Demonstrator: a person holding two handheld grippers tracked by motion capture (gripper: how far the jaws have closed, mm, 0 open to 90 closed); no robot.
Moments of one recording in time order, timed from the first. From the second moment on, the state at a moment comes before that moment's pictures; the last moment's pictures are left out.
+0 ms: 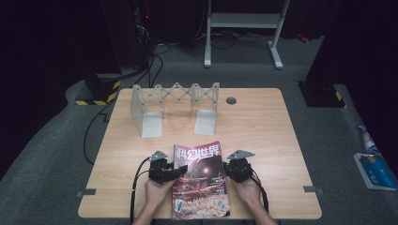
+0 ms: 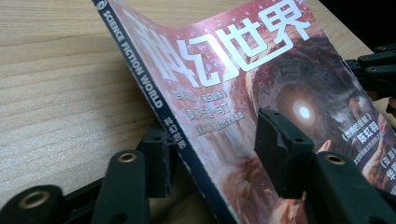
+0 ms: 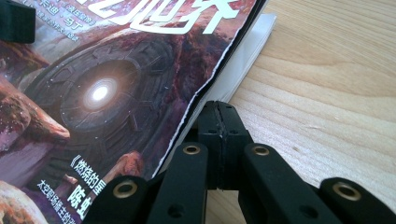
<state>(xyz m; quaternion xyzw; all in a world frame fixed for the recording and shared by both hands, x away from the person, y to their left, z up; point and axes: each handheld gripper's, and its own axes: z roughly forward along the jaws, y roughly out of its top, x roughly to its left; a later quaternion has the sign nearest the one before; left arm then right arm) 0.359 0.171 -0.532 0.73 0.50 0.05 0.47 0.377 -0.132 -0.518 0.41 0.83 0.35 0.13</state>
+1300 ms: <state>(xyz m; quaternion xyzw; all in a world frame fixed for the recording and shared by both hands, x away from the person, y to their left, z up) 0.360 0.173 -0.532 0.73 0.48 0.03 0.49 0.380 -0.123 -0.522 0.38 0.83 0.38 0.13</state>
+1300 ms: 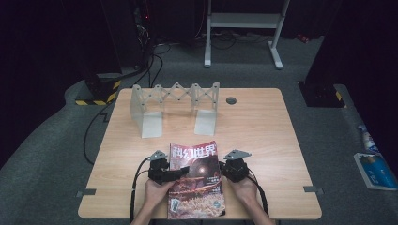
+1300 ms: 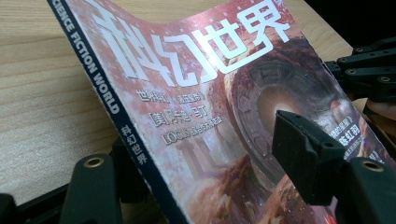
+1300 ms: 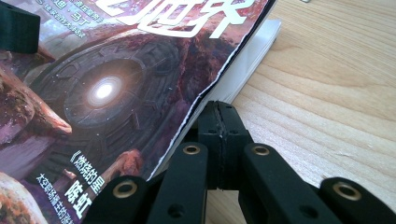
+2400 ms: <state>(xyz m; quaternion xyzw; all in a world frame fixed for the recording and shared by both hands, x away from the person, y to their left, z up) 0.358 0.172 -0.531 0.74 0.48 0.02 0.48 0.381 -0.103 -0.524 0.38 0.83 0.39 0.11</state>
